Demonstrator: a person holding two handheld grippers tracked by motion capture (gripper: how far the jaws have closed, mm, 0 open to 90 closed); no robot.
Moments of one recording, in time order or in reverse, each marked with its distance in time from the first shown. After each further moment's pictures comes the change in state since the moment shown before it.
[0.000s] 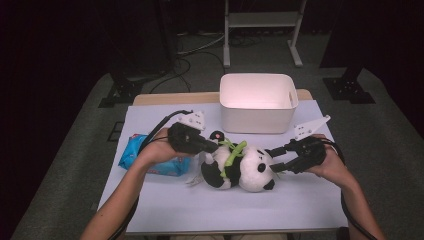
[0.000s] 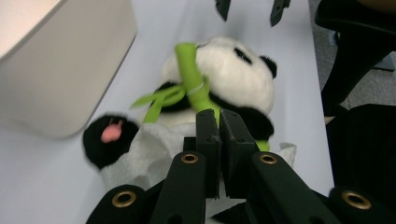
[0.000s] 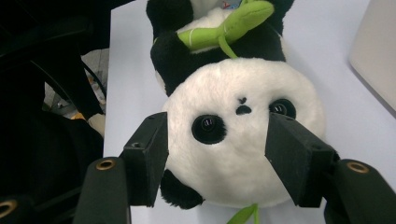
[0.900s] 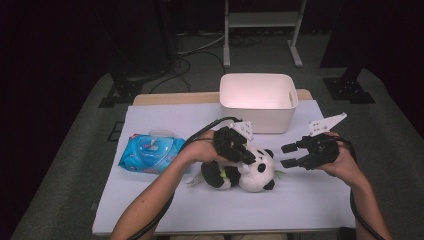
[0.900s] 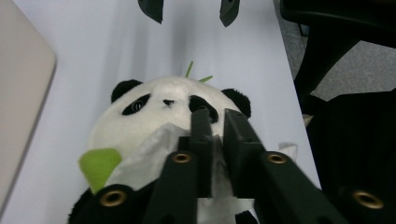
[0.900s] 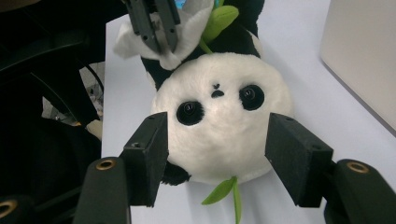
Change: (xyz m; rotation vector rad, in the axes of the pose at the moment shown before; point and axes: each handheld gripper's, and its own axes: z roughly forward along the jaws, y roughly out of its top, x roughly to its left) left arm -0.009 0.050 0.087 0.098 -0.179 0.100; right arm -0.010 -0.014 -0.027 -0.050 -0.022 0.038
